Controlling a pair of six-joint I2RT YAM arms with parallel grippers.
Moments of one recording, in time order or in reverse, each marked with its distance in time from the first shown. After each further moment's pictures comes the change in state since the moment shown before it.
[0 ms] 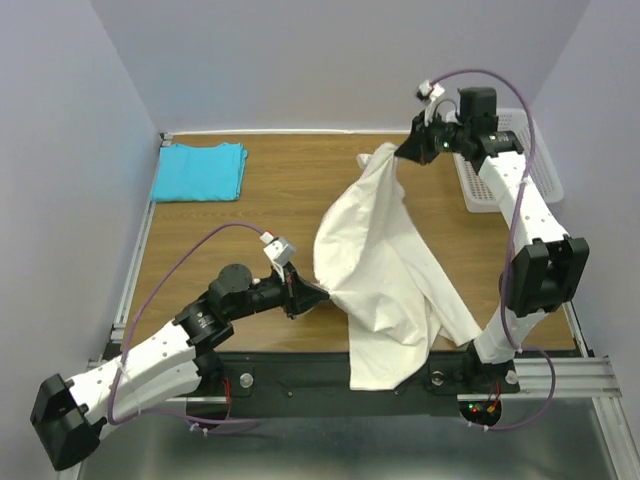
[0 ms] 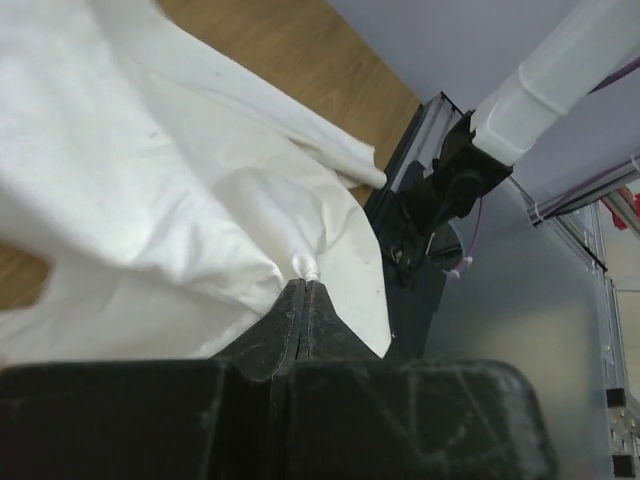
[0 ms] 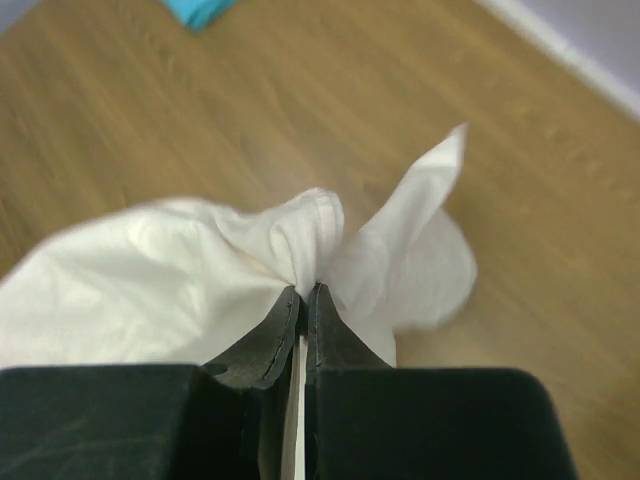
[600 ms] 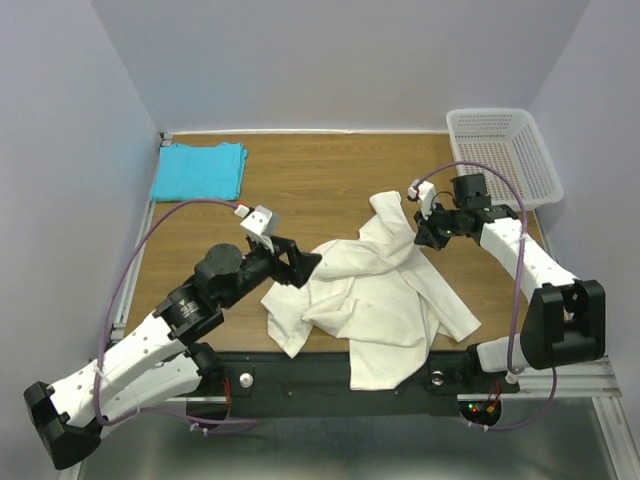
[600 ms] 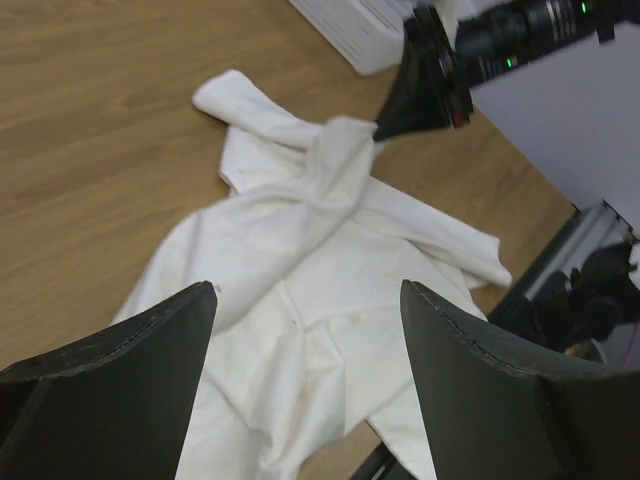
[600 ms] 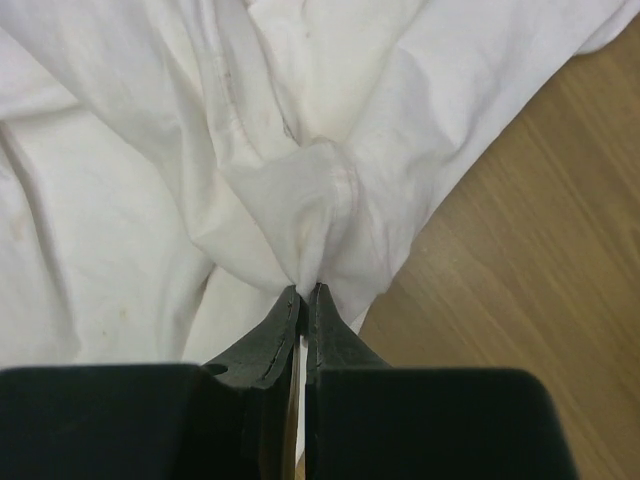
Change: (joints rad) left arm -0.037 0.063 0.282 -0.259 -0.417 0.188; right arm 0.000 -0.342 -0.804 -0.017 0.195 -0.401
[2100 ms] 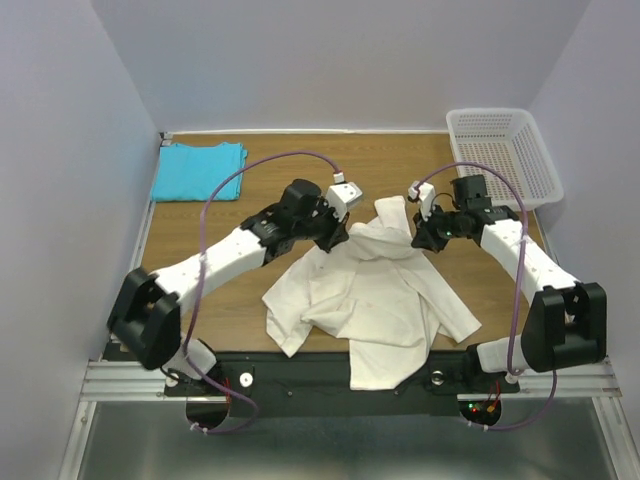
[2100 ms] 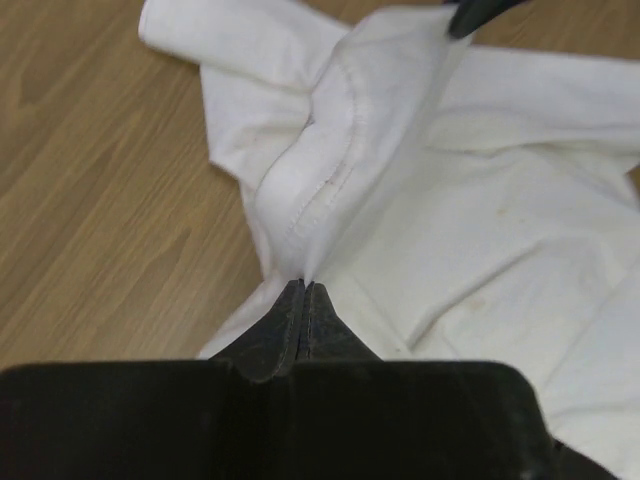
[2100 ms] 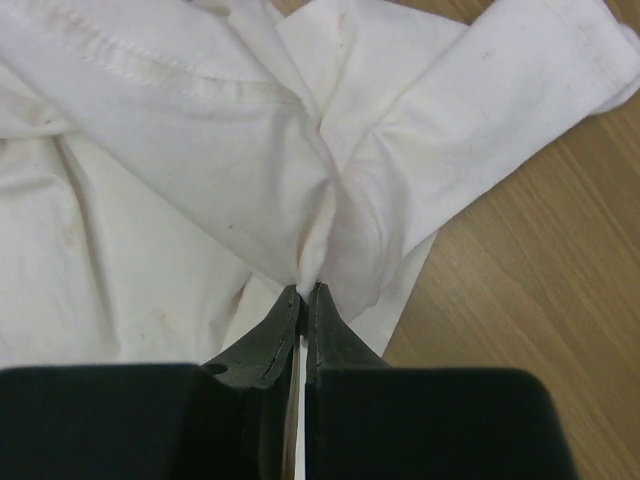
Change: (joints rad) left arm 0.129 0.789 0.438 -0.075 0.368 0.429; right arm 0.006 0.001 -0.013 -0.019 -0.044 0.031
